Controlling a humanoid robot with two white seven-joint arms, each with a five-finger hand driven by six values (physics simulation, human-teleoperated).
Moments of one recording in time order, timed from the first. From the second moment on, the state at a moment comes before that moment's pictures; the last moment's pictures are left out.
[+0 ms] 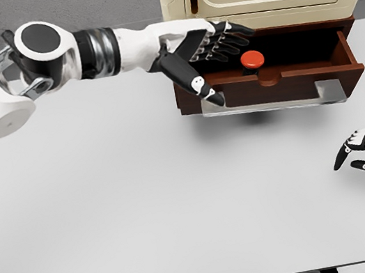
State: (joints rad) left arm -1.32 0.52 -1.22 -1.60 1.00 0.40 -0.37; right arm 0.31 -0.93 -0.16 -1.76 -0.02 -0.61 0.61
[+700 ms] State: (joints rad) left arm -1.27 0.40 -1.23 -1.45 0.93 0.38 -0.36; right arm 0.31 -0.93 -0.16 -1.76 -0.02 -0.61 0.61
